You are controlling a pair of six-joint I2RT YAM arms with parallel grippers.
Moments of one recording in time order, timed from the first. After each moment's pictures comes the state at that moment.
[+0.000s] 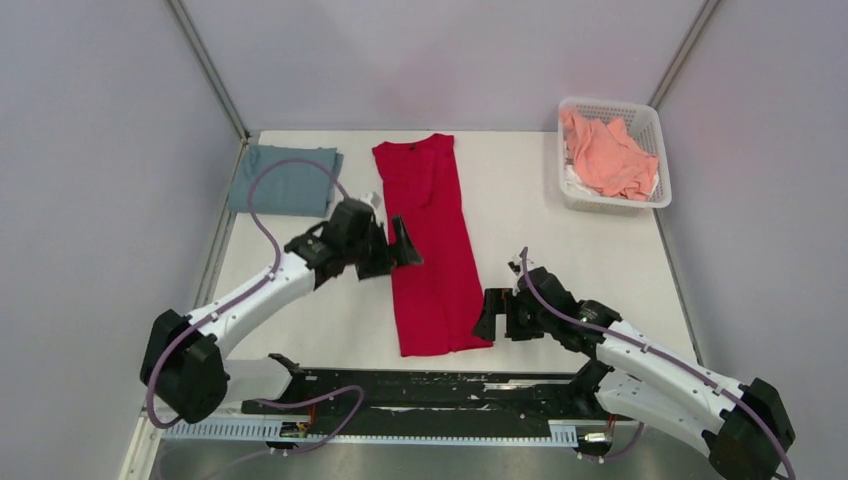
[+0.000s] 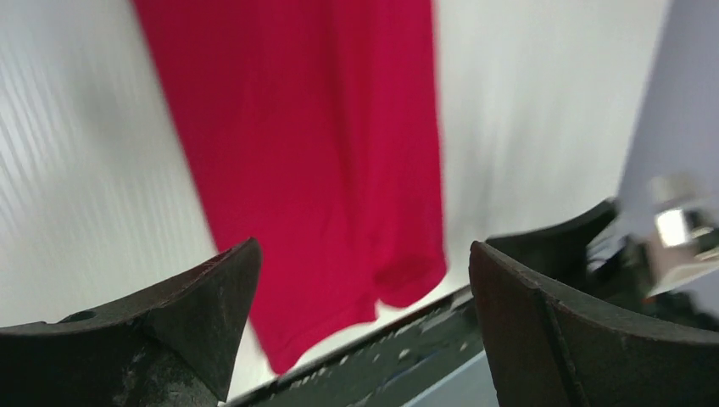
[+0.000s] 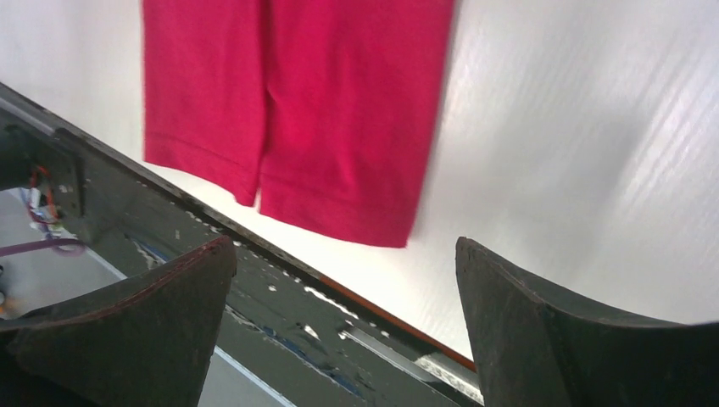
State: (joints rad) left arm -0.51 1.32 1.07 -0.44 0.21 -0.77; right arm 0.78 0.82 0.48 -0.48 -0.11 0.69
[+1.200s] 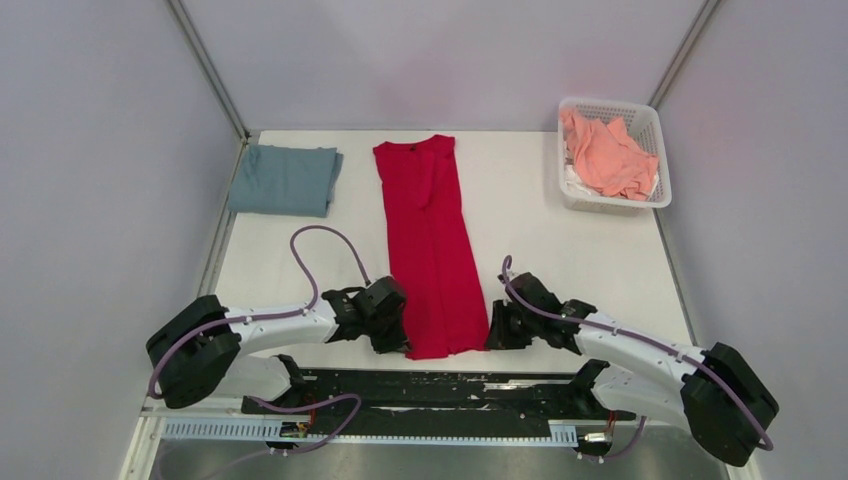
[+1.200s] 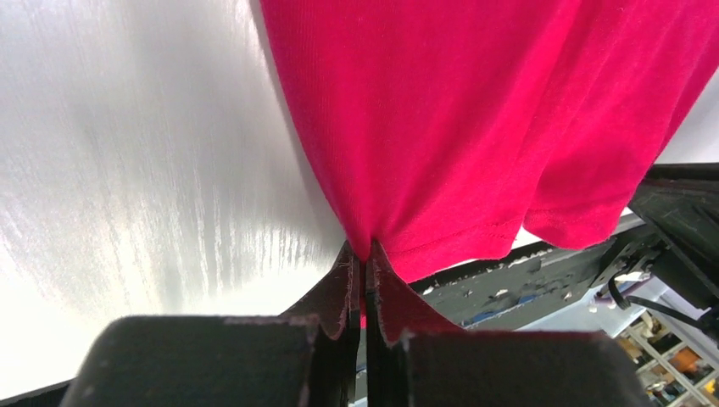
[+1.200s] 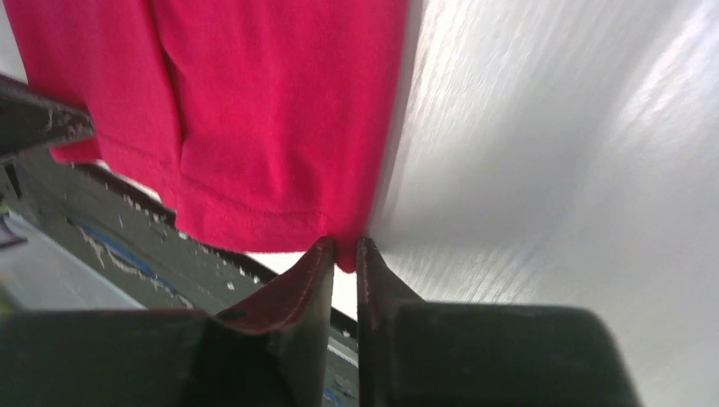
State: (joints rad) left arm -0.98 1.29 0.53 -0.32 0.08 -1.20; right arm 0.77 1.04 0.40 -0.35 -0.18 0.70
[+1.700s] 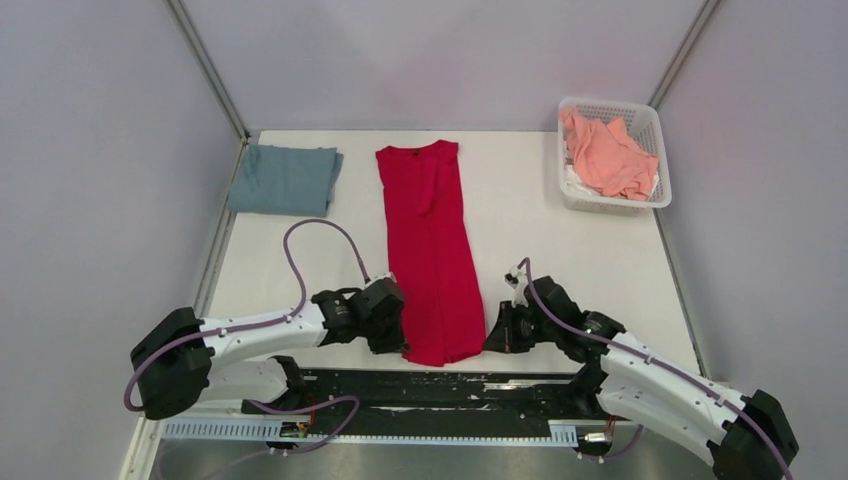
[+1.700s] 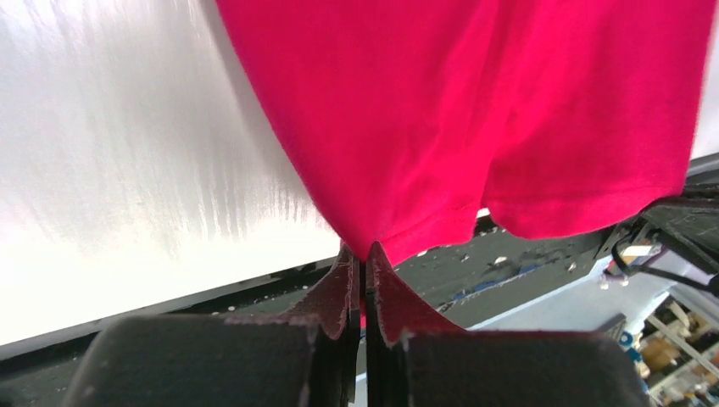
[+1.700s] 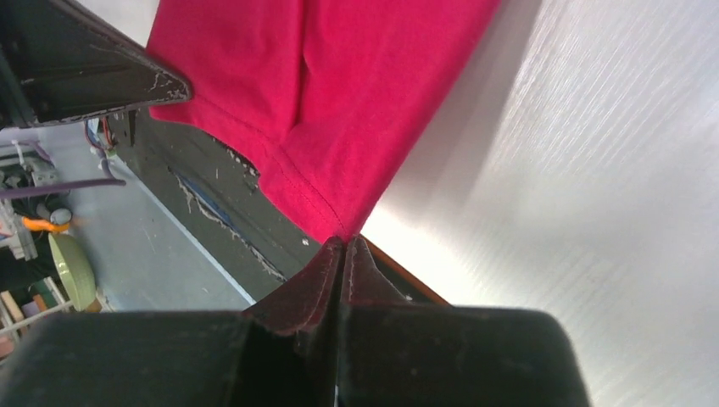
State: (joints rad) left arm -1.03 1.18 0.55 -0.42 0.04 -1.18; right arm 0.77 0.74 0.34 -0.39 -0.34 0.71
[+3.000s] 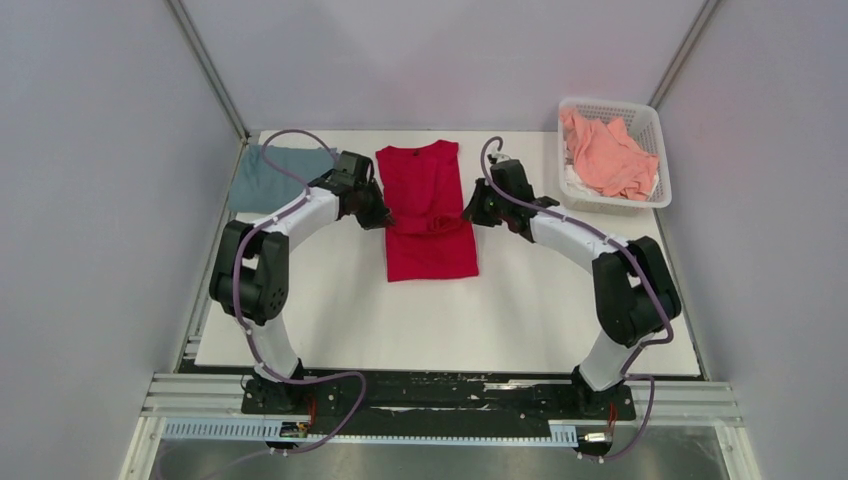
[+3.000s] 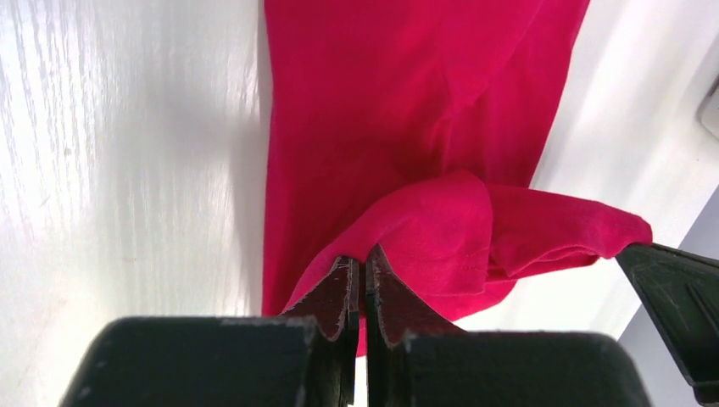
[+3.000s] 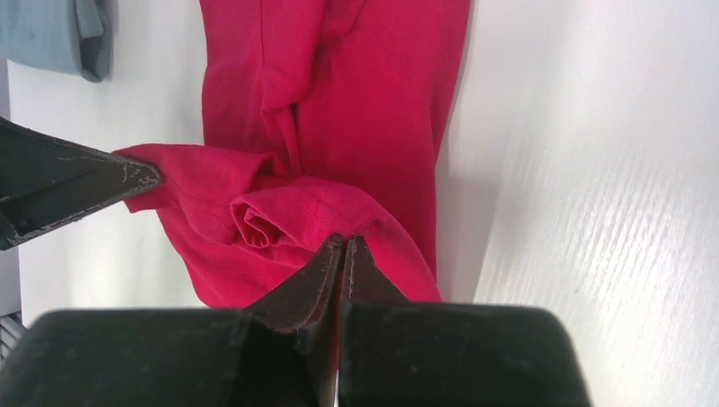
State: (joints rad) left arm -0.33 1.80 1.27 -0.42 0.20 -0.75; right arm 0.45 1.71 1.14 -0.12 -0.13 0.55
